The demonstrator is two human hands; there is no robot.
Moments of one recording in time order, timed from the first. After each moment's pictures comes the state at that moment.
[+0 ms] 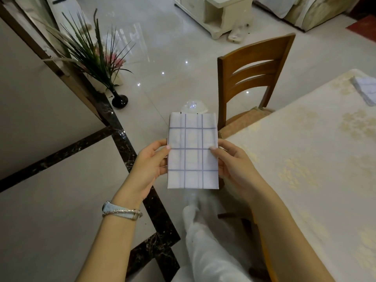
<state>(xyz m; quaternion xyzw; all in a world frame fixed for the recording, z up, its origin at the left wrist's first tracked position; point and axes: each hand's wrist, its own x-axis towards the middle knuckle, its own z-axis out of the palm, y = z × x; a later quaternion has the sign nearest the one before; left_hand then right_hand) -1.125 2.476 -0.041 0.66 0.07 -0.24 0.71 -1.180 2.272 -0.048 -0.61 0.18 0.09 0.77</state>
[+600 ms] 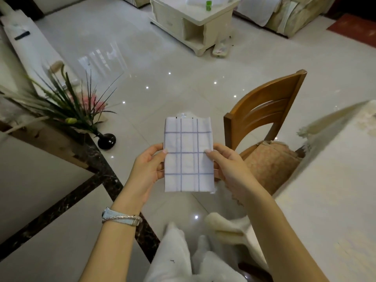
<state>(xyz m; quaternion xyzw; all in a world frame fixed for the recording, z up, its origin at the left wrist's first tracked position) -0.792 2.429 -0.039 0.67 0.05 -0.28 0.69 -0.865 2.236 -0.050 -0.61 0.22 0.06 0.76</state>
